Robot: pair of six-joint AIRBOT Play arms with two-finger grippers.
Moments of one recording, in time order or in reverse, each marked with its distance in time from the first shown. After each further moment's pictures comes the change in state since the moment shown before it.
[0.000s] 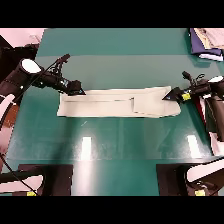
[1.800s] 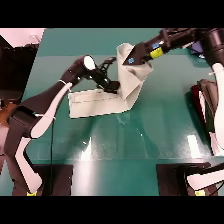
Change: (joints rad) left arm -0.306 -0.528 0.641 0.138 -0.079 -0.153; right arm 0.620 0.109 0.734 0.027 0.114 0.342
